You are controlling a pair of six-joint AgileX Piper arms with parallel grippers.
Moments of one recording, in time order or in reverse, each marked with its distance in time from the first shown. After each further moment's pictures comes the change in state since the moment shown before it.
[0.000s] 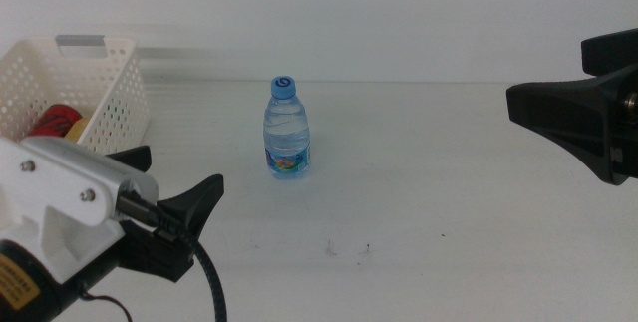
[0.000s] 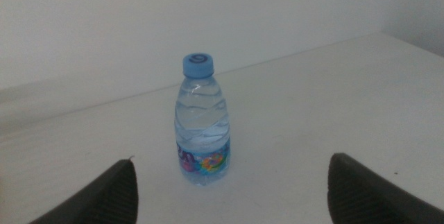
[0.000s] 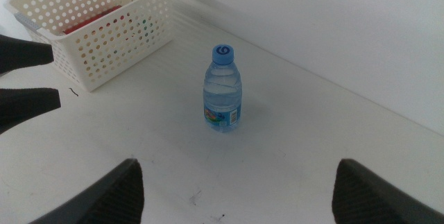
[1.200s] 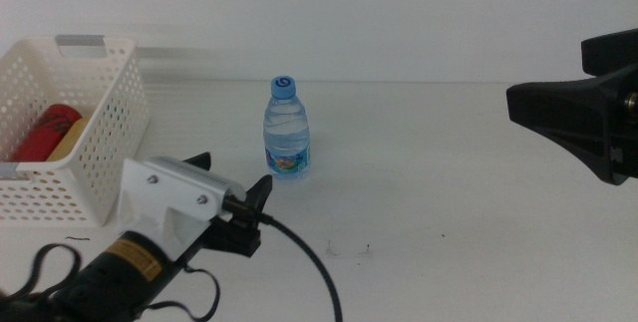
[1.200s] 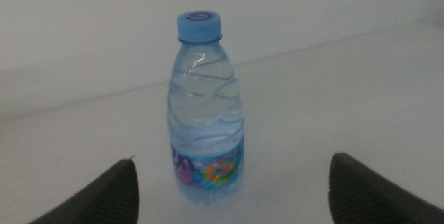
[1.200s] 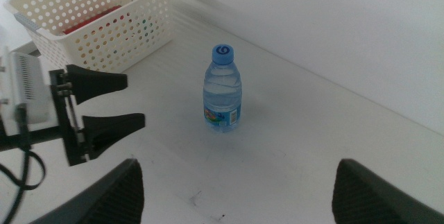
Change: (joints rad) left arm 0.000 0.681 0.022 0.030 -0.740 -0.062; right arm 0.000 0.000 0.000 0.000 0.000 0.000
